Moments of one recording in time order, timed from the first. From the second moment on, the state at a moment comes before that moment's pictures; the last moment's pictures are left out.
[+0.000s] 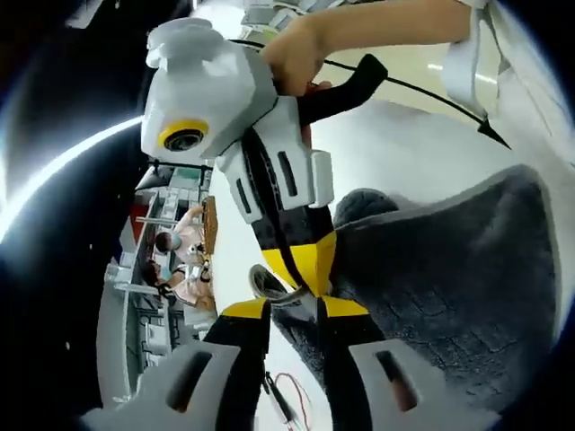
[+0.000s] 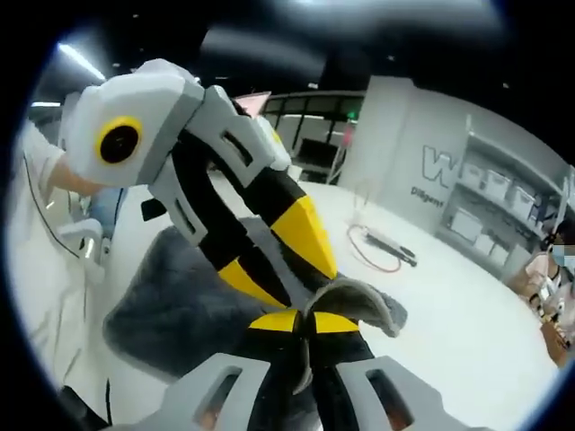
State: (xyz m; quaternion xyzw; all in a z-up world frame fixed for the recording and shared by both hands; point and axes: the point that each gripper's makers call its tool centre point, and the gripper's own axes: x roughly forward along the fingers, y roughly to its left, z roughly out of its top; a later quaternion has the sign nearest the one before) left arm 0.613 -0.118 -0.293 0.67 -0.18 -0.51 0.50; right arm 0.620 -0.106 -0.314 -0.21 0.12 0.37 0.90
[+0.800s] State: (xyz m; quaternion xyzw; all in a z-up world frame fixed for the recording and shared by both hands) left arm 0.600 -0.118 -0.308 0.76 -0.21 -0.48 0.37; right arm 0.609 -0.103 -0.320 -0.32 0.14 0.36 0.87
